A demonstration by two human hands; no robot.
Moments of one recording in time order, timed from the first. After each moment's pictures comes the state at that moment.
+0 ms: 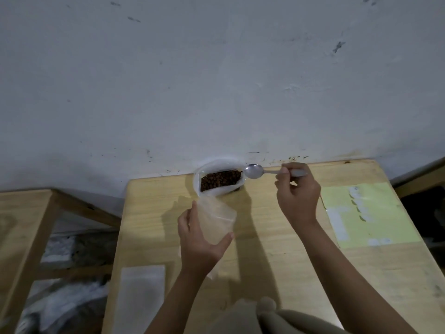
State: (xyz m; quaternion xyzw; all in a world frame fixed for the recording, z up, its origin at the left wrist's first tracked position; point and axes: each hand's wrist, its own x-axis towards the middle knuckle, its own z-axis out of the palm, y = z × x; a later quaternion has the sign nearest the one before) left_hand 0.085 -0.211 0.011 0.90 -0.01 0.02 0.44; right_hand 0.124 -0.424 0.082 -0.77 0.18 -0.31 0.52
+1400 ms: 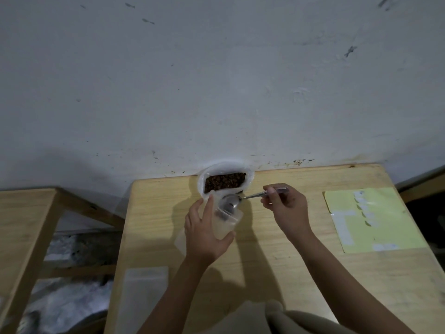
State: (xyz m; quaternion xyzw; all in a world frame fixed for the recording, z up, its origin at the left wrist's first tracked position) left_hand 0.111 -0.208 0.001 0.94 -0.07 -0.02 0.33; right_hand 0.112 -0.404 0.068 -0.69 0.23 -0.11 0.68
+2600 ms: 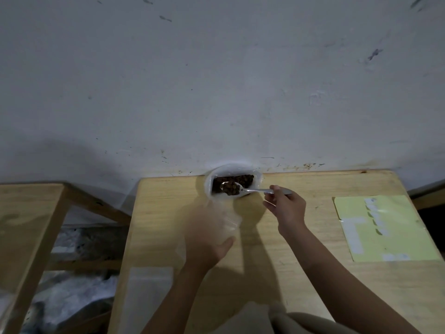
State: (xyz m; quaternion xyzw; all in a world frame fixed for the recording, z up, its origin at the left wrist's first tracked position) left_hand 0.111 -0.191 -0.015 0.95 -0.08 0.01 0.30; right_hand 0.147 -0.391 0.049 -0.52 0.43 -0.07 0.73
